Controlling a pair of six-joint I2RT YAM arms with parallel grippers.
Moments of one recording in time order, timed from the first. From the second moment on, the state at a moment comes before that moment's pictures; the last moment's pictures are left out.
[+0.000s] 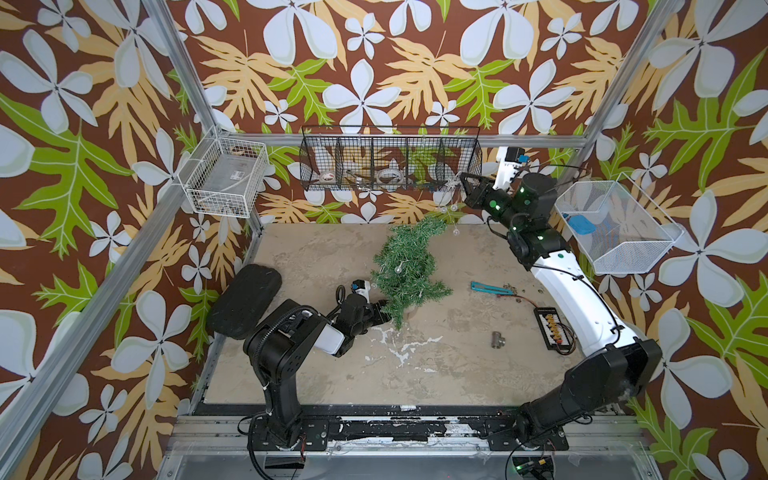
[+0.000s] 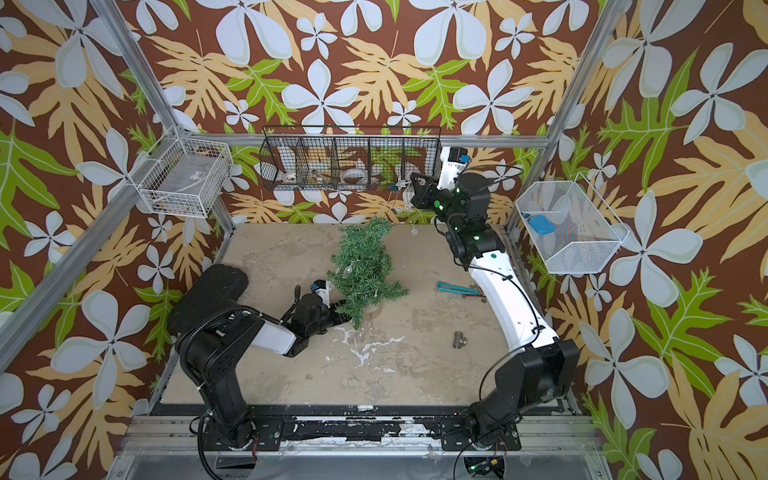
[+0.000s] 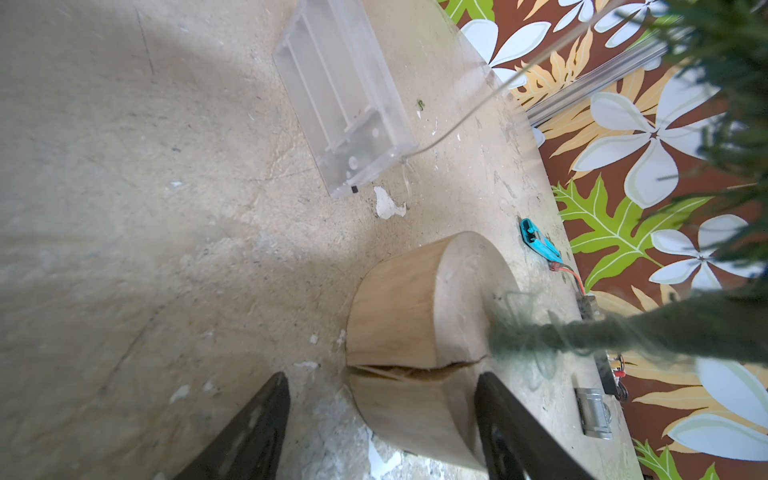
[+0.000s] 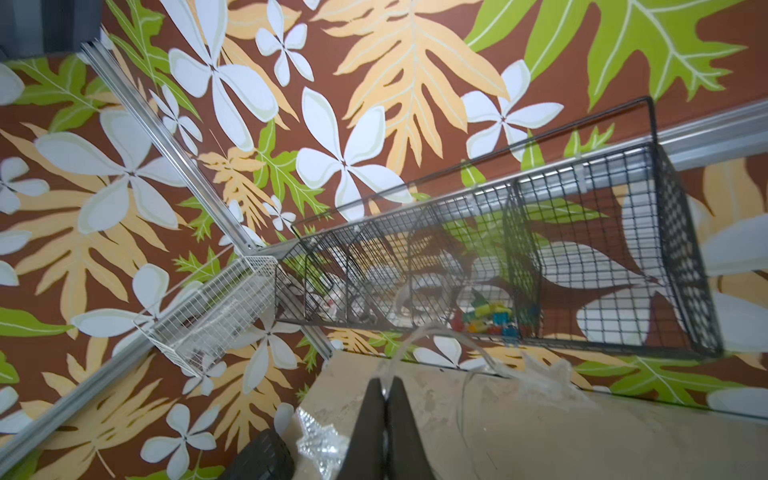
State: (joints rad) left arm -0.55 1.84 0.59 0.78 0.13 -0.80; right arm 0.25 1.62 1.72 -0.02 -0.32 0.51
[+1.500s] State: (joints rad) left arm -0.58 1.82 0.63 0.70 0.05 -0.77; right arm 0.46 1.20 1.61 -0.18 -0.34 0.29
